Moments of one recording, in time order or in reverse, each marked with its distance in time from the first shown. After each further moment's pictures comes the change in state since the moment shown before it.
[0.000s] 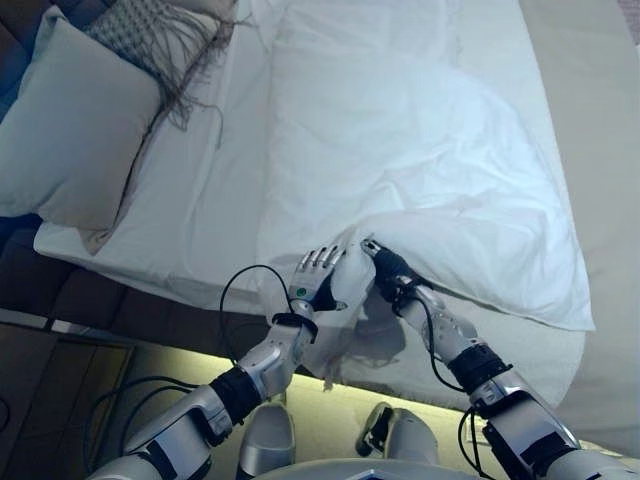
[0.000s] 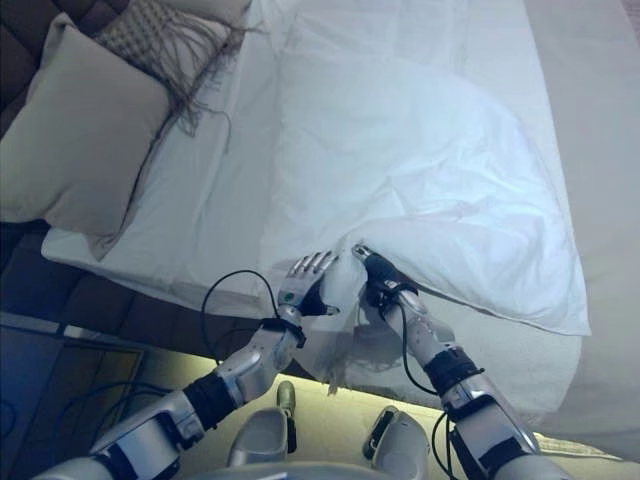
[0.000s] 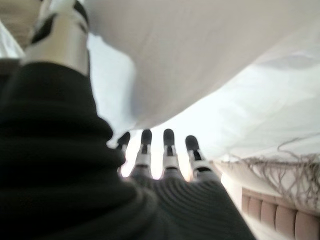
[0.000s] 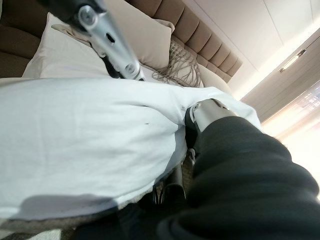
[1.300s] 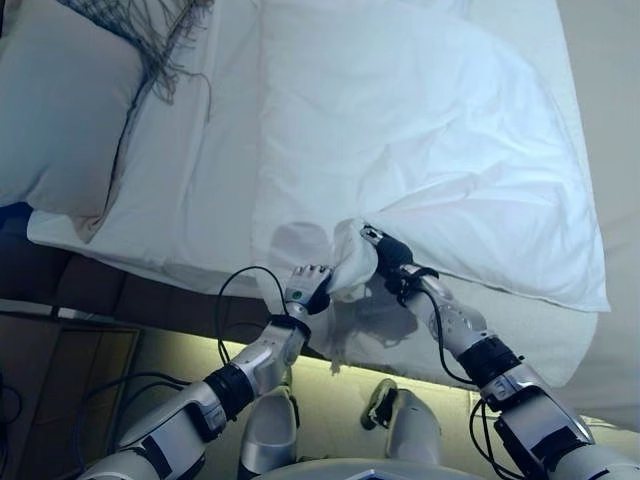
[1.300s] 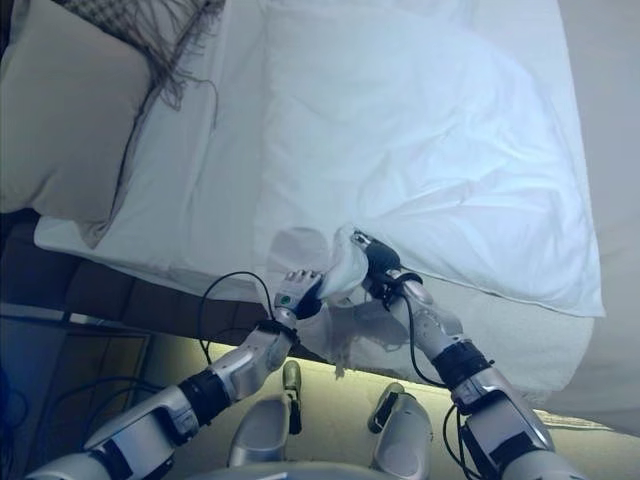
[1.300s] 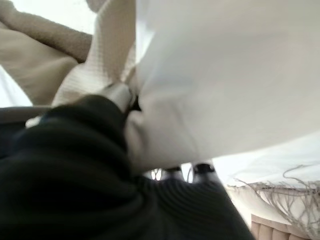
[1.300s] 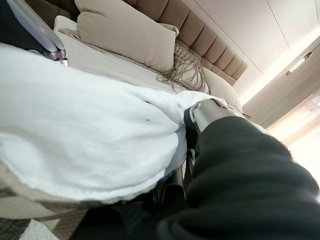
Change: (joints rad) left arm 0.016 0.044 -0.019 0.077 -0.037 -0.143 0.066; right arm -0.012 -0.066 0.034 -0.086 0.019 -0.005 0.012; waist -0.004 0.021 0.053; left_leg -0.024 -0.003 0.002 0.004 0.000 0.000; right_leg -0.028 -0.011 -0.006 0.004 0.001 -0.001
